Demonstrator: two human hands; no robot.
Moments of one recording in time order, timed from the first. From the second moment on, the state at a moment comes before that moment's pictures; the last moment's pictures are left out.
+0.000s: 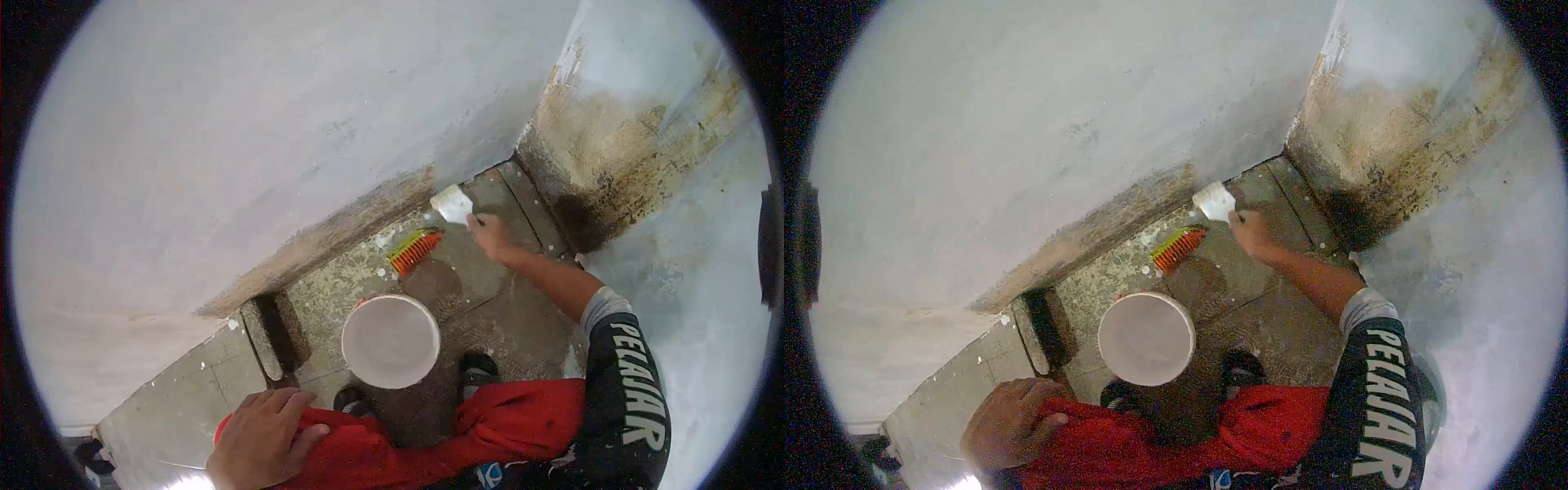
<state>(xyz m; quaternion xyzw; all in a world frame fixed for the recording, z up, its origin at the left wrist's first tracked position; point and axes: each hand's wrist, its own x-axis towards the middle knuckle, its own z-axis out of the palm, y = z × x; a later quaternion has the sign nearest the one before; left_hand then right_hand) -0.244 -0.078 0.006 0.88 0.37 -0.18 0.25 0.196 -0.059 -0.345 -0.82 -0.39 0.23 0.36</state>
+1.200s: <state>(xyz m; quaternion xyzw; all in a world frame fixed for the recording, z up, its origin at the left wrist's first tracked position) -0.266 -0.079 0.005 0.87 0.36 -0.21 0.25 -0.011 -0.080 -0.189 -0.50 -0.77 0.36 -0.16</state>
